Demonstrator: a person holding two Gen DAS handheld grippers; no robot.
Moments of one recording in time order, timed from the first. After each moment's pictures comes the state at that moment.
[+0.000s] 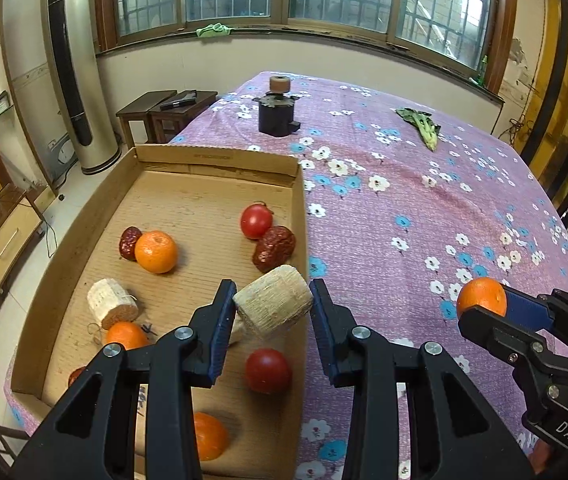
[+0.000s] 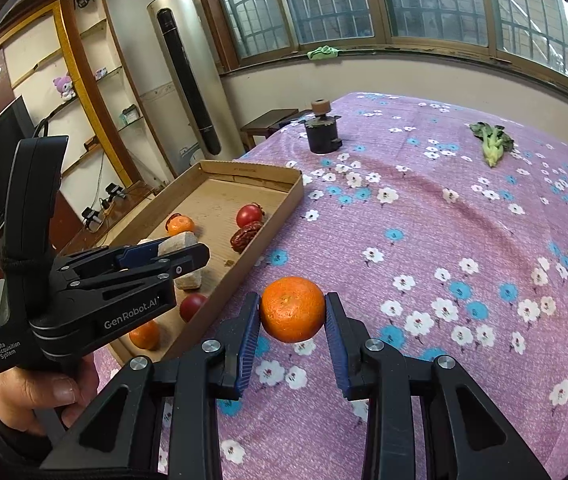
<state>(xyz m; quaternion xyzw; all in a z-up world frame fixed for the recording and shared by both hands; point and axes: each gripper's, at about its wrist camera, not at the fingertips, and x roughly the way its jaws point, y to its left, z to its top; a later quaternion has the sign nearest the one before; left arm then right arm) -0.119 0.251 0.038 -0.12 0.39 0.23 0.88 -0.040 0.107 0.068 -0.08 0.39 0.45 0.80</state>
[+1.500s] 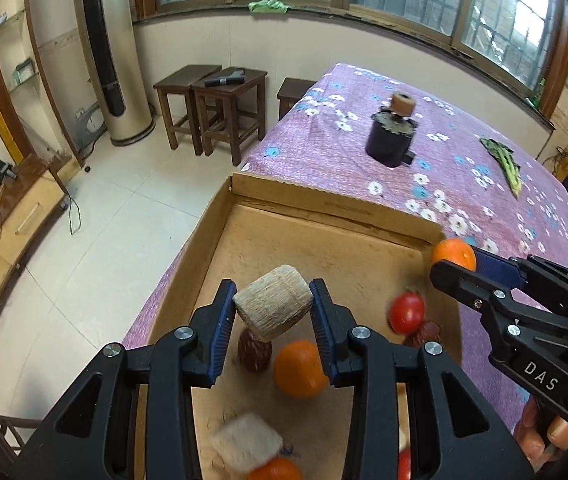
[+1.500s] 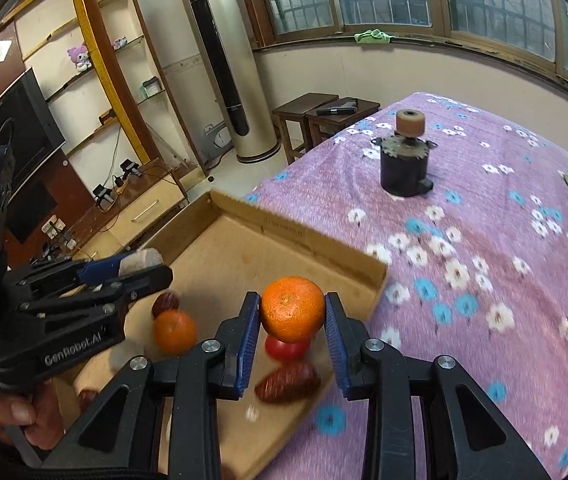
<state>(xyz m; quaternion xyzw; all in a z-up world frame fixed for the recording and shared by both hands) -0.085 0.397 0.032 -0.17 0.42 0.28 0.84 0.038 0.289 0.048 -0.12 0.40 0.49 0.76</state>
